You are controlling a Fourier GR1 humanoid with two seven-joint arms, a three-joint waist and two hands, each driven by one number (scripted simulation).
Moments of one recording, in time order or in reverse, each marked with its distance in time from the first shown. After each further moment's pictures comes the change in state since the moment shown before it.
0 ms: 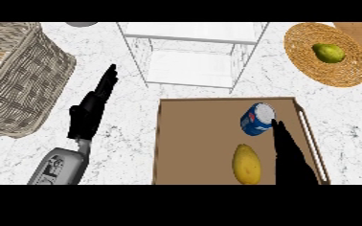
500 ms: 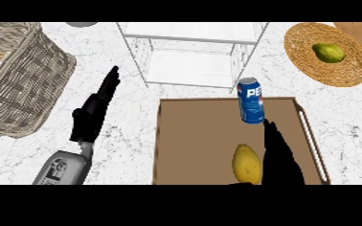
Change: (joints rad) left arm 0.018 -0.025 -0.003 -0.023 -0.027 0.006 0.012; right arm 0.040 0.150 -0.054 0.113 0.082 0.058 -0.064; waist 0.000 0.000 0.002
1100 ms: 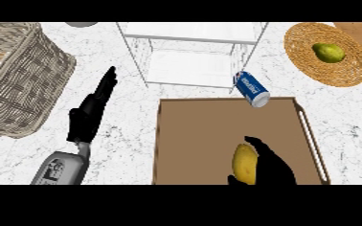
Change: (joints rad) left arm 0.010 -0.009 0.037 0.003 -0.018 -0.033 -0.004; right arm 0.066 0.106 -0.036 0.037 0.040 0.088 -0.058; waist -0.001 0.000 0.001
